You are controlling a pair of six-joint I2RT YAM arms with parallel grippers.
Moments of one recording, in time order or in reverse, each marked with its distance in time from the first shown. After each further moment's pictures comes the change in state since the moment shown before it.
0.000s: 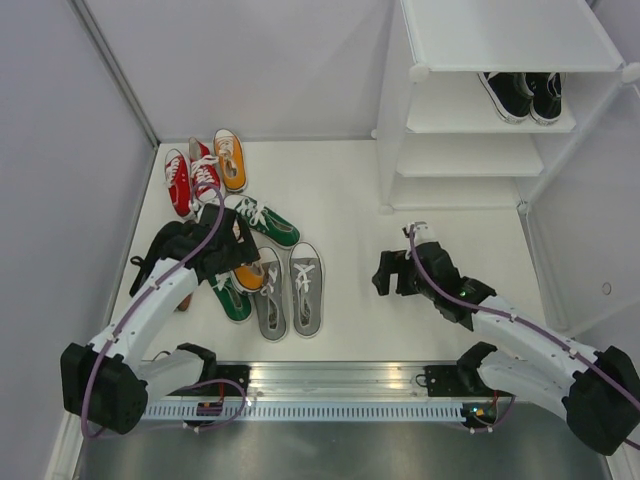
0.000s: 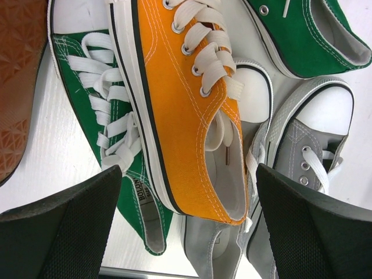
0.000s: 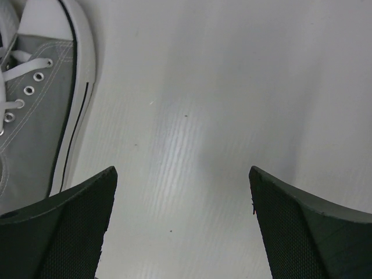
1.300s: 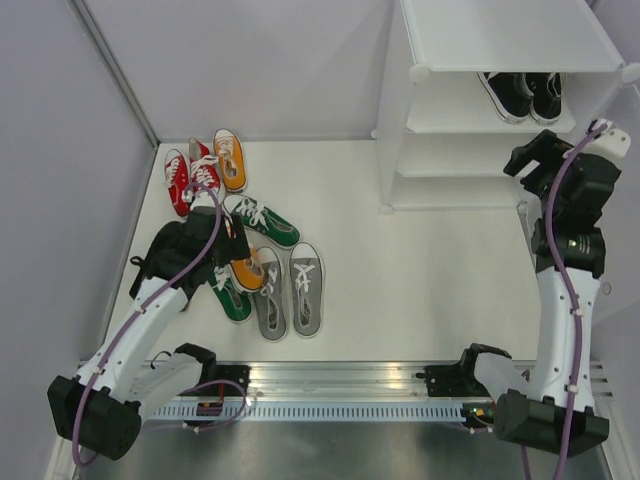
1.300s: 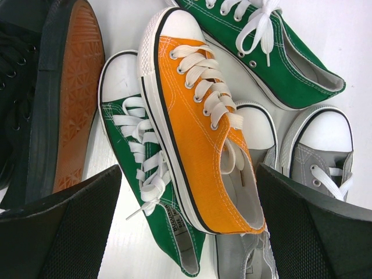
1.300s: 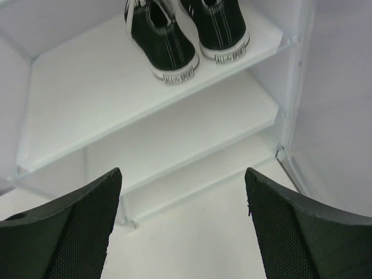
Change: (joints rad) left arm 0.000 -0.142 -0.032 0.114 -0.100 0.221; right arm -0.867 0.097 0.787 -0.155 -0.055 -0.141
